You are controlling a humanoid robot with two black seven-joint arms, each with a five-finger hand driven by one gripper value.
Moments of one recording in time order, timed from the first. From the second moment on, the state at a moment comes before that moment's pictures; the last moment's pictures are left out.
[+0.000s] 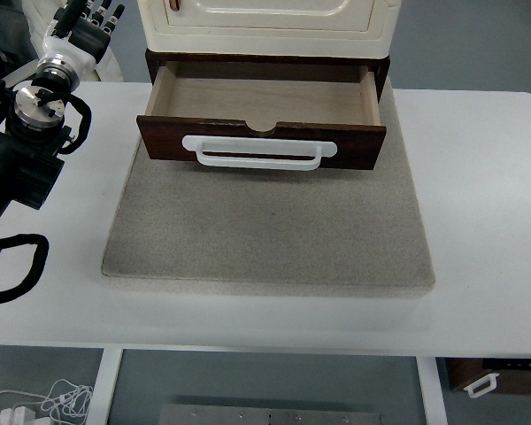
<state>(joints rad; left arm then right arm) -1.08 0.18 -1.09 -0.28 -0.15 -0.22 -0.10 0.01 0.00 -0.01 0.18 -0.04 0.08 0.01</state>
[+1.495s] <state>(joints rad) -1.12 0.29 -1.09 -0.28 -0.15 -0.23 -0.12 0.01 0.00 -0.01 0.18 -0.04 0.08 0.01</state>
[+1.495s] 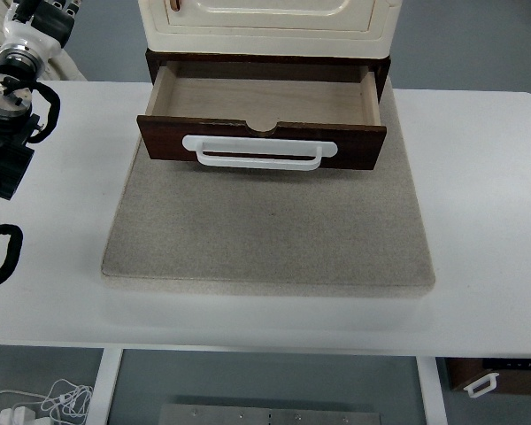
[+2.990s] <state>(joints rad) -1.32 0.67 -0.94 -1.02 -0.05 -0.20 -0.12 0.01 0.00 -0.01 0.18 -0.04 0.08 0.01</state>
